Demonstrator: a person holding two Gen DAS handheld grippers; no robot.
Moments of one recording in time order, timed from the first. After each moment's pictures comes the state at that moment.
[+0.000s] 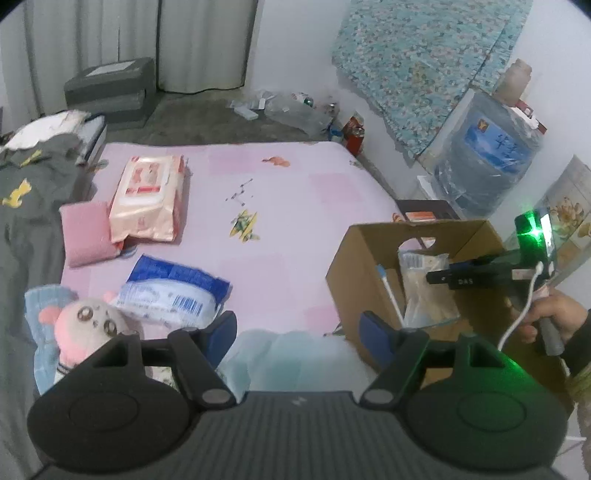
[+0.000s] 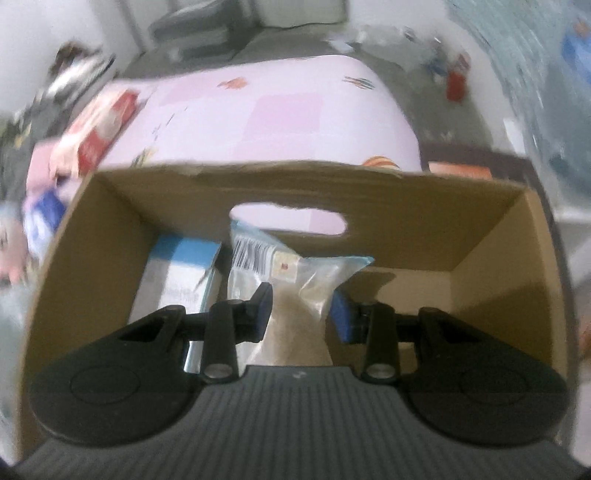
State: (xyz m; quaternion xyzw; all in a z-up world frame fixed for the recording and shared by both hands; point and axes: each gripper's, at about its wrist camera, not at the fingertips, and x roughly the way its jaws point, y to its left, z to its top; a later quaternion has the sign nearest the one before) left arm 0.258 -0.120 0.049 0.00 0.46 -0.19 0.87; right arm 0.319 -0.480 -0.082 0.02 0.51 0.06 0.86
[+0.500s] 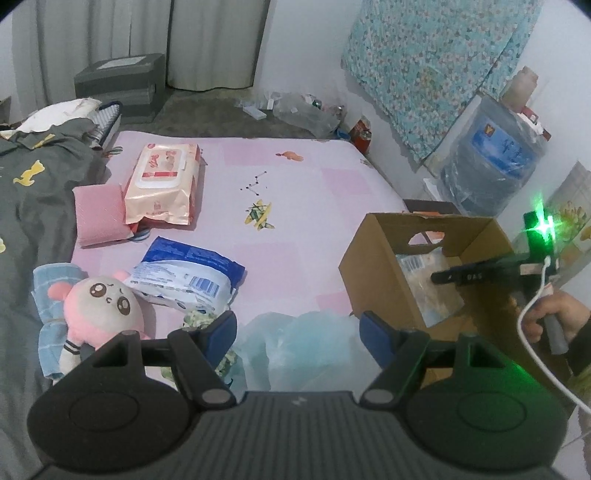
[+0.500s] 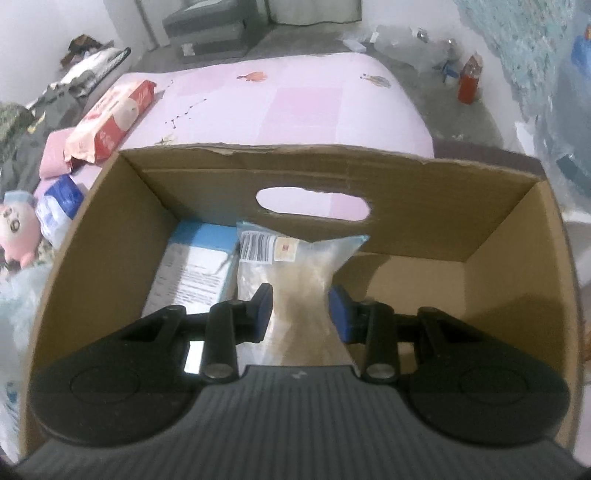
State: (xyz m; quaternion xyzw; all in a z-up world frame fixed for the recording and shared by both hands) left arm 0.242 -0.096 0.039 -0.02 0.45 -0.18 0.87; right arm 0.307 -0.478 -0.085 0.06 0.51 0.07 0.85
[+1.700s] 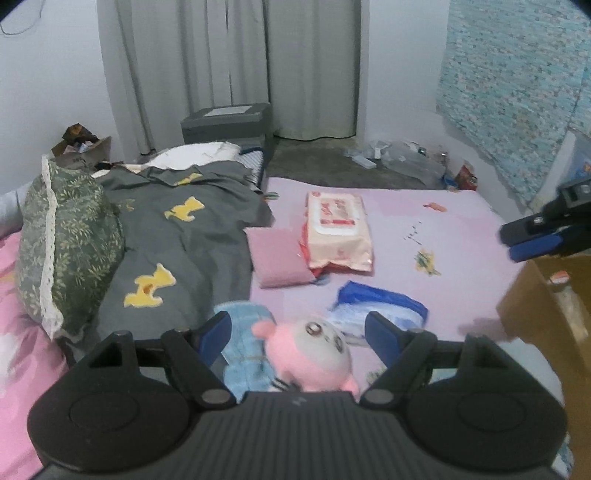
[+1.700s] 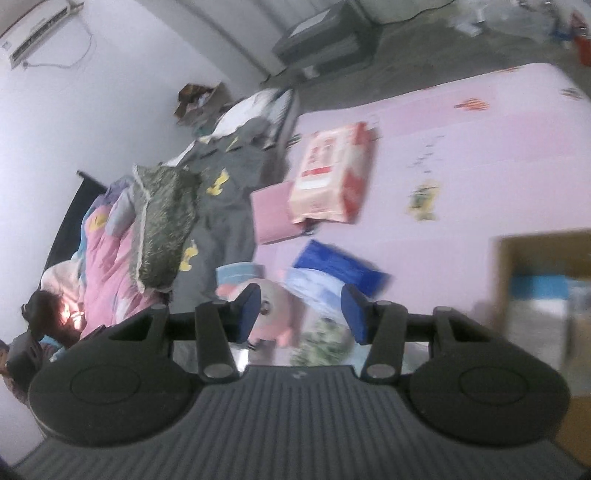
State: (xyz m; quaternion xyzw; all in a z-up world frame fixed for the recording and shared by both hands) left arm 0.251 0.043 0.056 0.04 0.37 -0.02 0.93; right arm 0.352 -0.292 0.044 0.25 0.48 0.25 0.80
